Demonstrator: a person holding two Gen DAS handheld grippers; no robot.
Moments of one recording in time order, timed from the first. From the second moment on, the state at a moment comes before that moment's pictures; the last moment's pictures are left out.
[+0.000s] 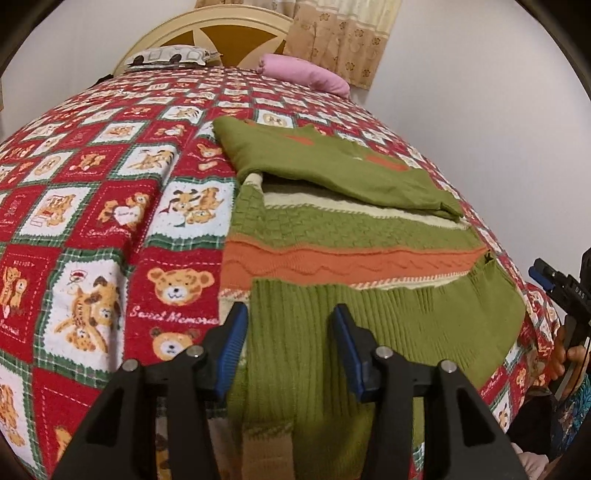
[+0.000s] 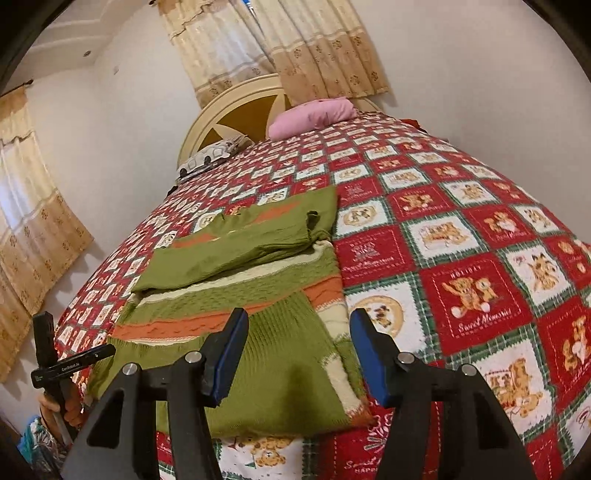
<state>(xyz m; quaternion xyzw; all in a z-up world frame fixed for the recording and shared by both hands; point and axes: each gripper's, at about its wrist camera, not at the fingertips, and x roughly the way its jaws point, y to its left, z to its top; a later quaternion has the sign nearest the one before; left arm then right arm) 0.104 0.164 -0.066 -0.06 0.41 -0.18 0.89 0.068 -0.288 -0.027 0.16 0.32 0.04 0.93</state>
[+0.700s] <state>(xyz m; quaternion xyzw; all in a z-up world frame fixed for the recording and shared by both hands) 0.098 0.144 -0.066 -0.08 0.40 -0.21 0.89 0.131 -0.228 -0.067 -0.04 0.43 0.09 0.90</state>
